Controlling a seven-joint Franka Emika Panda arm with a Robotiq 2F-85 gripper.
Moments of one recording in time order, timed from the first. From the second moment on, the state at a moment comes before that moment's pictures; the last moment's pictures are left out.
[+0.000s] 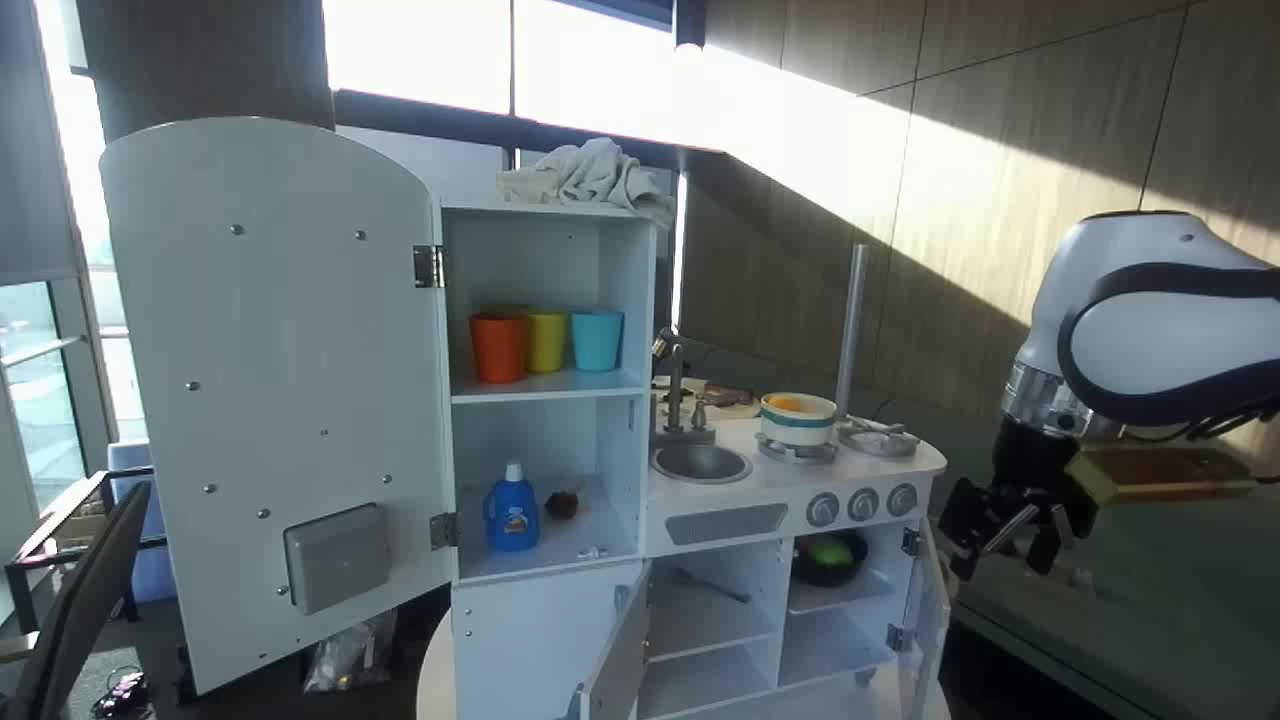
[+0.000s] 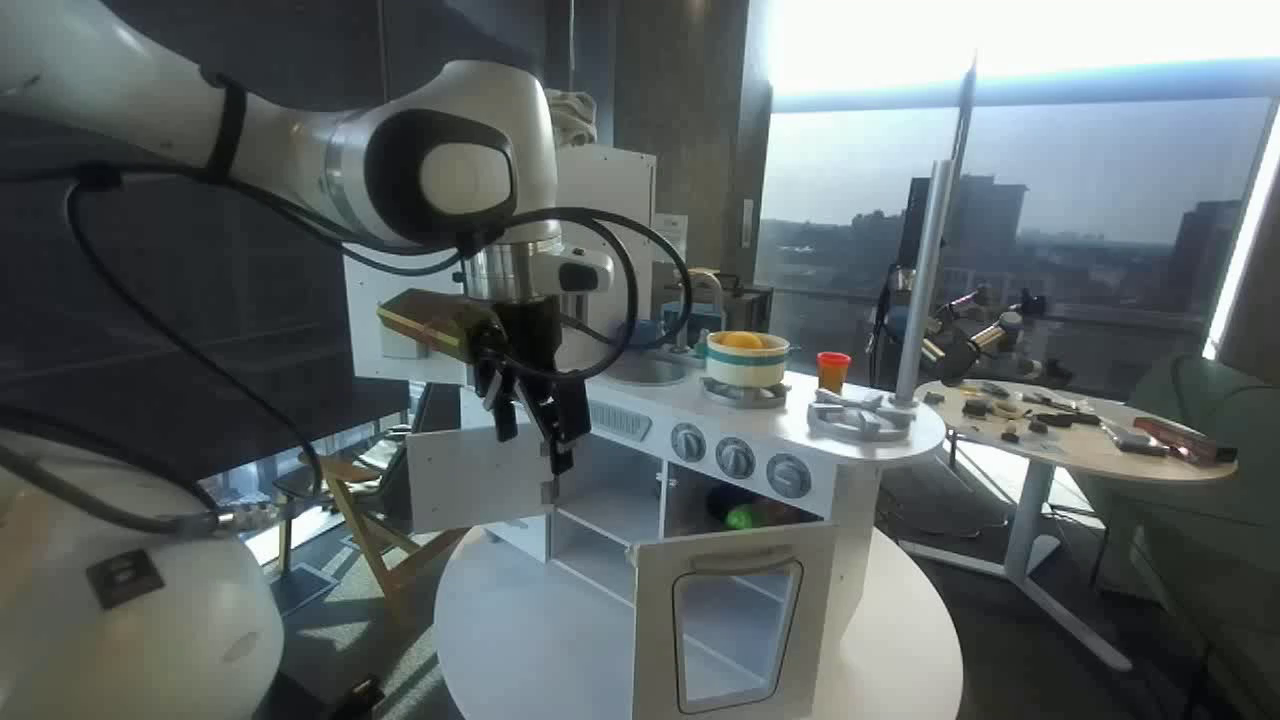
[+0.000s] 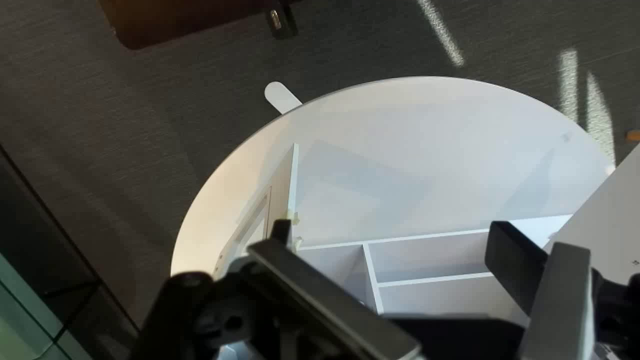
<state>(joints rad) -0.10 -0.92 0.00 -2.81 -0.02 2.02 0.14</state>
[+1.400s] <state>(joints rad) -0.09 -0.60 0.23 -2.31 -0.07 2.40 0.34</state>
